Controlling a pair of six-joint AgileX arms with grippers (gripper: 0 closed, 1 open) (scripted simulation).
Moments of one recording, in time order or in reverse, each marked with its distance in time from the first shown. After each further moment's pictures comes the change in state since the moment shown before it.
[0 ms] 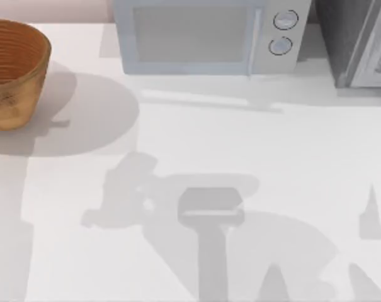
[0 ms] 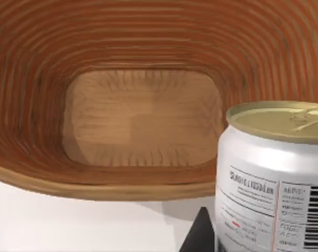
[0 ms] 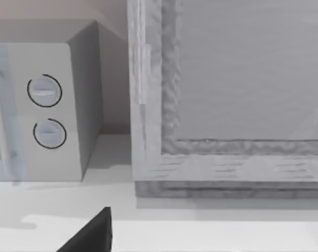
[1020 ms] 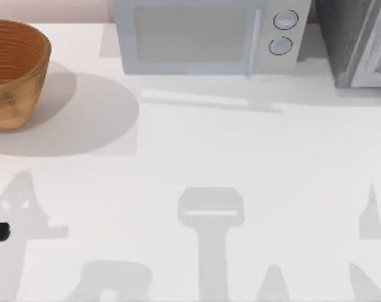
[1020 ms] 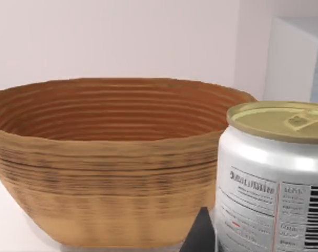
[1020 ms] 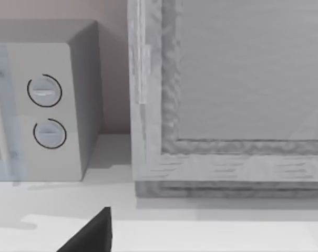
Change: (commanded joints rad) left arm -0.097 -1.370 -1.226 0.682 -0.085 -0.095; right arm 0.000 0.000 0.000 0.000 0.000 0.000
